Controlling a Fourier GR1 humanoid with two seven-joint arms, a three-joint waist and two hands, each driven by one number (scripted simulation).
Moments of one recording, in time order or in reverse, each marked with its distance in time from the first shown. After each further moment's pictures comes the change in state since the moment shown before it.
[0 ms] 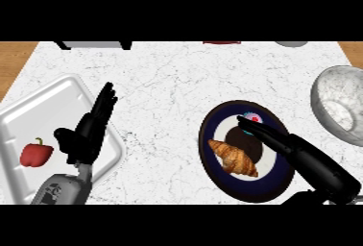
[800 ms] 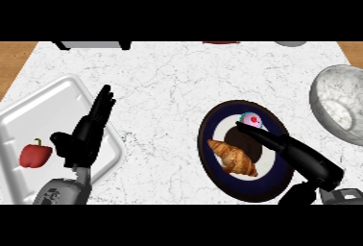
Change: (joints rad) left arm 0.037 -0.051 0.057 -0.029 -0.064 -0.058 0.013; right arm 0.021 0.091 -0.079 0.186 0.075 0.179 -0.161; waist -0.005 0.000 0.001
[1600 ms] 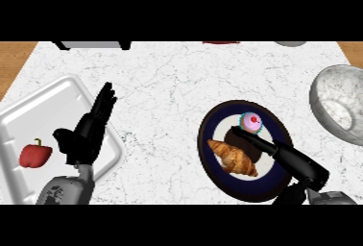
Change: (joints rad) left arm -0.015 -0.057 0.053 0.002 -0.061 -0.045 0.019; right arm 0.036 0.131 -0.062 0.084 0.020 0.101 -0.037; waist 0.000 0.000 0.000
